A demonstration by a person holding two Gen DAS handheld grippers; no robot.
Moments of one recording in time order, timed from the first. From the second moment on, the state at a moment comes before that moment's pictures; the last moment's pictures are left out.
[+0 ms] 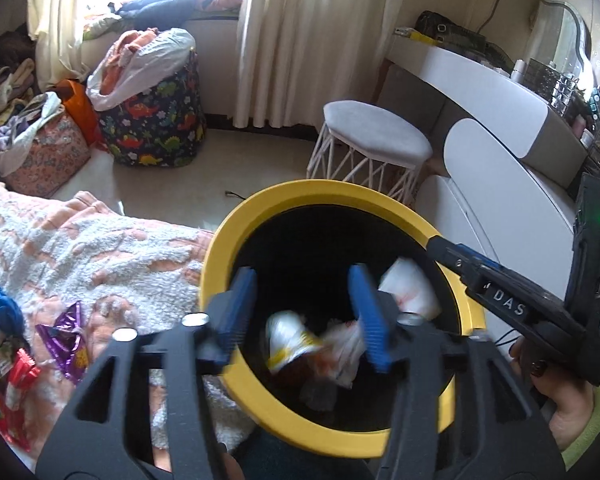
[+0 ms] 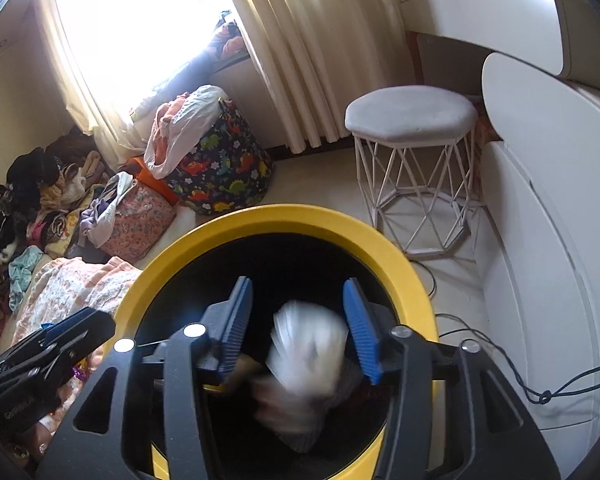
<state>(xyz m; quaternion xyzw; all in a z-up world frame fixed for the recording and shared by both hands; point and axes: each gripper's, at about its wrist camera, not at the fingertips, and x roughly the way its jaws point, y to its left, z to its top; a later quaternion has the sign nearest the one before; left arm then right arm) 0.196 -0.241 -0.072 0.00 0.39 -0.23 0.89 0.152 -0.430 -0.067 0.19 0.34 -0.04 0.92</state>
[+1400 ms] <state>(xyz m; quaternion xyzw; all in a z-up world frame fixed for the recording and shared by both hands) 0.144 -0.093 -0.009 -0.07 0.30 -0.11 0.94 0.125 -0.289 0.007 0.05 0.30 0.09 0.95</state>
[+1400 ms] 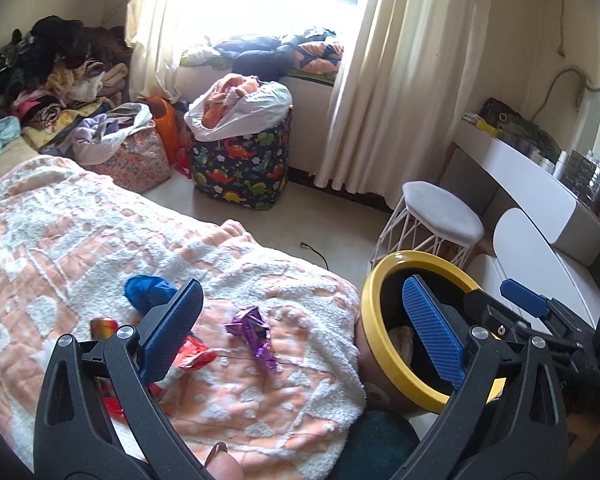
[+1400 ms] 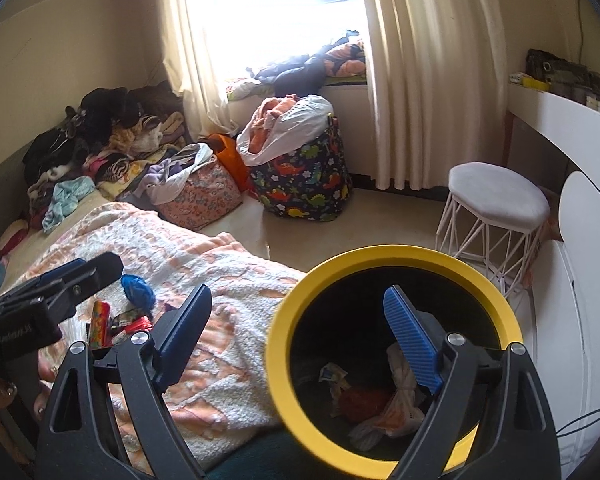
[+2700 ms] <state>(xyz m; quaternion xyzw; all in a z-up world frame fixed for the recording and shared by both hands) 0.103 0.081 -0.017 -0.16 0.28 0.03 0.95 0.123 -0.151 -0.027 -0.03 0.36 0.21 0.91</state>
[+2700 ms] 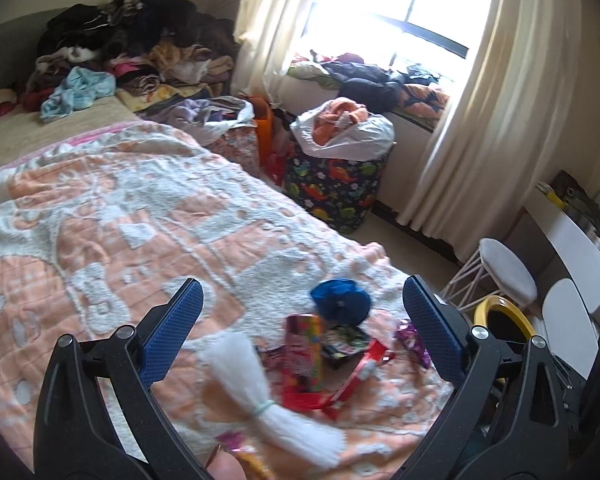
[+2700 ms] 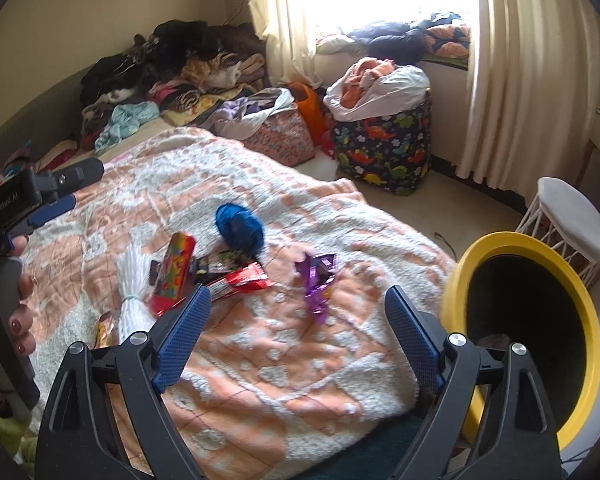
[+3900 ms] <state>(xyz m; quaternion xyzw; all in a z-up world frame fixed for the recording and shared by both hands) 0.049 0.085 -0.113 -0.18 0.43 -0.01 0.88 0.179 -0.076 -0.104 0.05 0.47 0.24 0.85</state>
